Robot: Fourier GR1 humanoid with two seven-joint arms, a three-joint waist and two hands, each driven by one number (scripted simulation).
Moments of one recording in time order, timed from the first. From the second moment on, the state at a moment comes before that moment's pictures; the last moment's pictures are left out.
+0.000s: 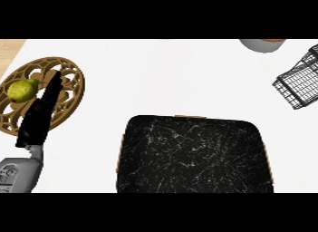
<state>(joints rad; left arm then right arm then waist) -0.20 0.30 -0.01 -1.43 -0.12 0.12 0.06 -0.97 -0.89 -0.11 -0.38 0.70 0.22 -0.66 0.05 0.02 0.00</state>
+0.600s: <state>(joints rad) -0.18 0.30 0.00 -1.45 -0.12 0.11 0.06 -1.05 -0.91 -0.27 -0.21 0.58 0.29 -0.71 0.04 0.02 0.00</state>
